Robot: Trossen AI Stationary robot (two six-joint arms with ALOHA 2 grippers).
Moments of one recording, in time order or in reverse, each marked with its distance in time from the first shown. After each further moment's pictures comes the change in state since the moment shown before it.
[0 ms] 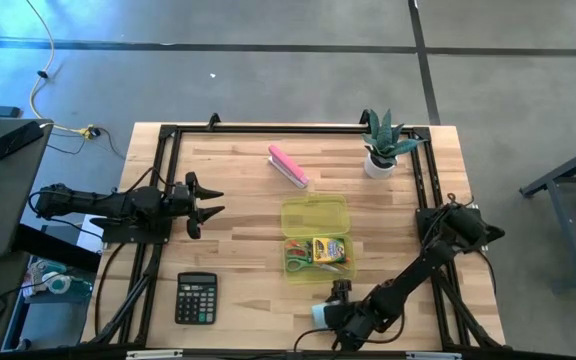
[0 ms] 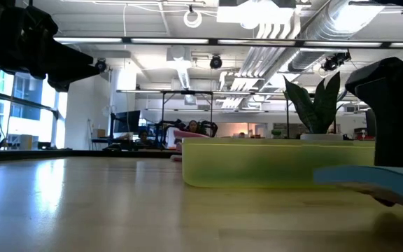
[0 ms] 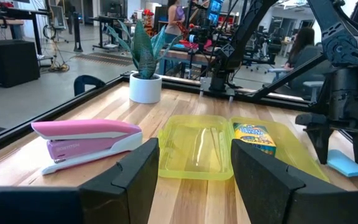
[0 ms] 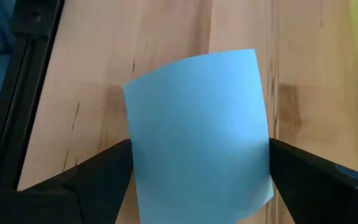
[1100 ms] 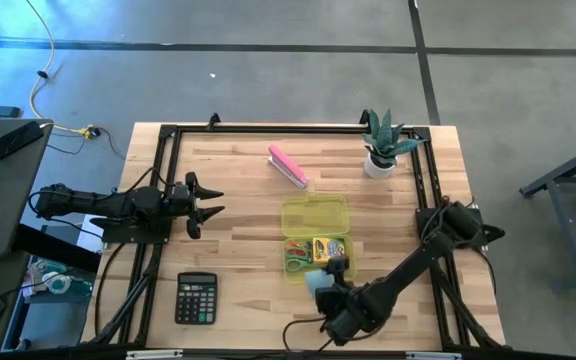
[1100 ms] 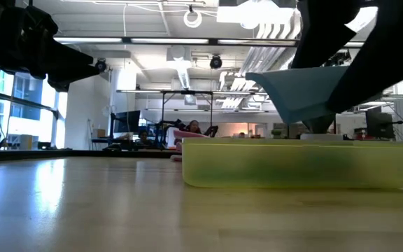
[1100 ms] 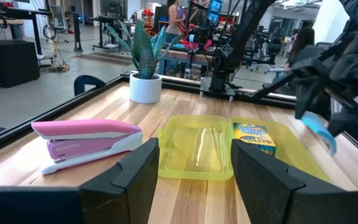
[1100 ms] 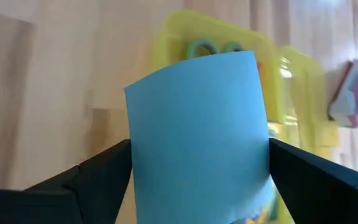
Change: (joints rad) left arm 0.000 0.000 0.000 0.000 0.000 0.000; right arm -0.066 -0.005 0.317 -0.634 0.304 -0.093
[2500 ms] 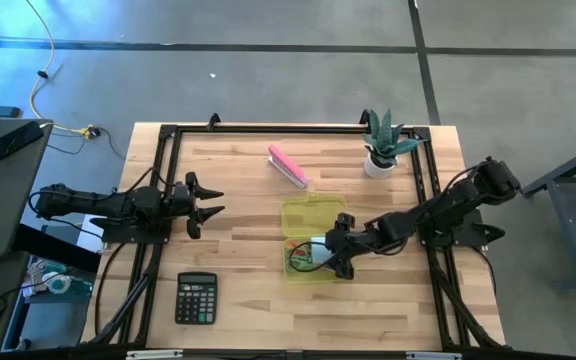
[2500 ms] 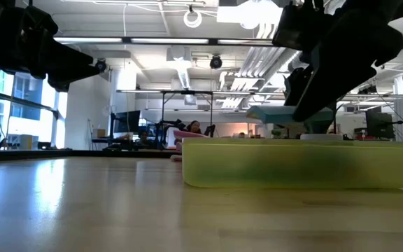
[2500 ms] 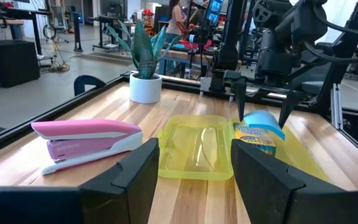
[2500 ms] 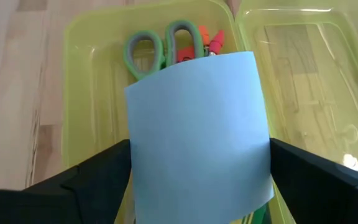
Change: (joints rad) left arm 0.000 0.000 0.000 0.000 0.000 0.000; right arm -0.353 -0.470 -0.674 0.674 -0.424 -0.135
